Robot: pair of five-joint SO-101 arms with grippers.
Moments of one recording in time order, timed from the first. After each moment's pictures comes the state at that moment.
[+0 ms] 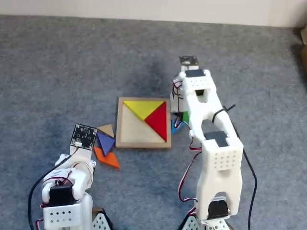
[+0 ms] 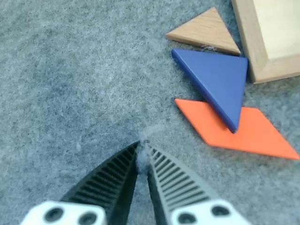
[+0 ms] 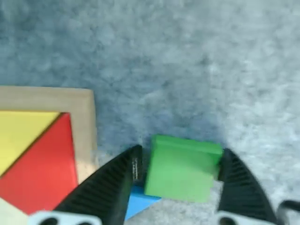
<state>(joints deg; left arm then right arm) -12.7 -104.1 95.8 74.1 -14.3 -13.6 34.5 -14.1 72.7 -3.5</state>
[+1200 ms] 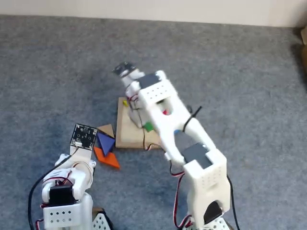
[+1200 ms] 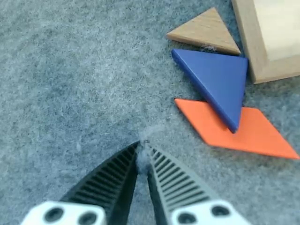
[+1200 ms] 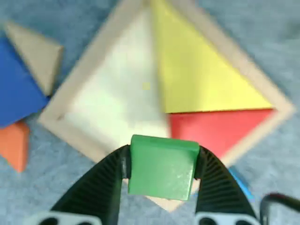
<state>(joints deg) -12.7 -104.1 95.8 74.1 -14.3 -37.2 24.9 -13.3 80.3 15.2</state>
